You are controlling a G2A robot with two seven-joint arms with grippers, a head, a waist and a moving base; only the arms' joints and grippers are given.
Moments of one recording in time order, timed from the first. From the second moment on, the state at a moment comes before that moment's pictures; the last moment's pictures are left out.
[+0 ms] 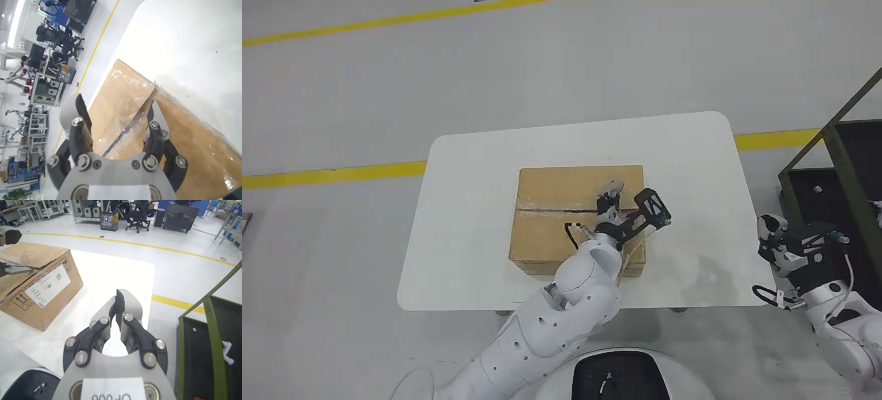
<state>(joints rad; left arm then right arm) 0.76 -1.38 -0.60 -1.54 1.90 -0.02 -0.69 -1.69 -1.08 1.67 -1.82 -1.12 -0.21 -0.05</state>
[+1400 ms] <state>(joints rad) 0.97 -1.38 -1.03 -1.81 2.03 -0.09 -0.65 -1.67 -1.10 1.67 -1.82 -1.14 -0.24 -0.04</state>
